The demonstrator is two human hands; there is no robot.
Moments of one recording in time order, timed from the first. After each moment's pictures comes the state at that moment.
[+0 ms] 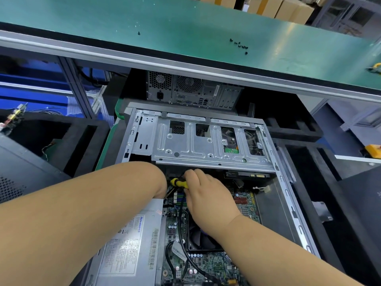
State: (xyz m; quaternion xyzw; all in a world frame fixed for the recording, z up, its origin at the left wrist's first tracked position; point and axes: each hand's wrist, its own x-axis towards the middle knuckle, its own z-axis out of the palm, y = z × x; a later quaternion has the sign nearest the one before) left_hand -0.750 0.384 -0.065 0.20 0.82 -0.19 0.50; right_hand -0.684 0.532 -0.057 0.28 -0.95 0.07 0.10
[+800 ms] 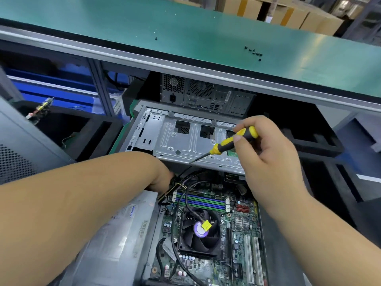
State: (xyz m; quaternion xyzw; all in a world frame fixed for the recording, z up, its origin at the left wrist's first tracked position) left_hand -0.740 0.393 -0.037 0.21 0.85 -0.22 0.43; right_hand -0.705 0.587 0.046 0.18 -0.86 0.46 0.13
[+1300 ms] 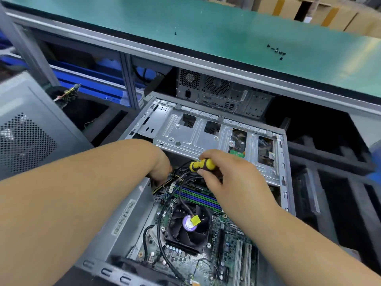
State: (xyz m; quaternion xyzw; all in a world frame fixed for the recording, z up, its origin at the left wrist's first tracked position) left_hand -0.733 0.407 -0.021 0.11 0.87 -0.16 0.46; right_hand -0.703 0.596 0.010 0.34 -0.90 0.26 0.02
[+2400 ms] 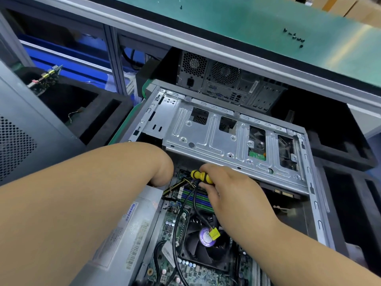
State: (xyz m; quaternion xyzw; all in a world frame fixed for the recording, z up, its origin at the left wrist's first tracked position) left_hand -0.740 0.384 -0.034 0.23 0.80 -0.28 0.47; right_hand -0.706 0.561 -0.035 0.35 -0.92 0.12 0.07
